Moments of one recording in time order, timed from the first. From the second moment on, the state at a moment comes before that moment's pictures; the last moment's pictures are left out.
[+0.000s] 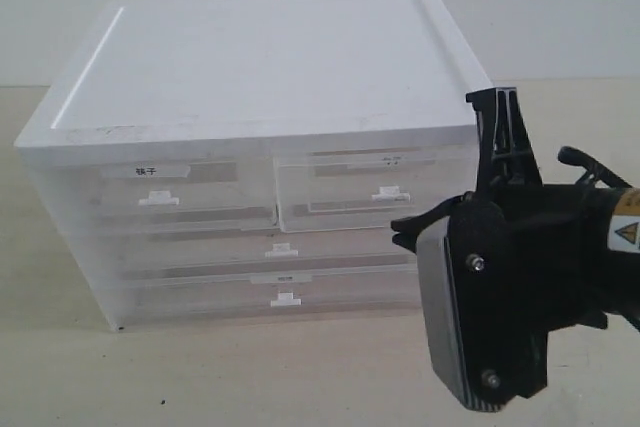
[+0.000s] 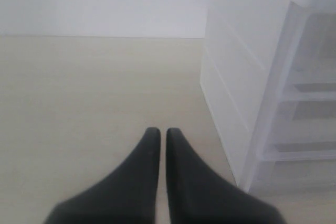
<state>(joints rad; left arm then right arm) -0.01 0.00 0.00 0.00 0.32 -0.01 0.79 1.08 -0.52 0.30 0.06 -1.51</state>
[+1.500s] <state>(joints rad) -0.01 0.00 0.00 0.00 0.32 -0.01 0.79 1.25 -0.52 0.30 -0.19 -1.49</state>
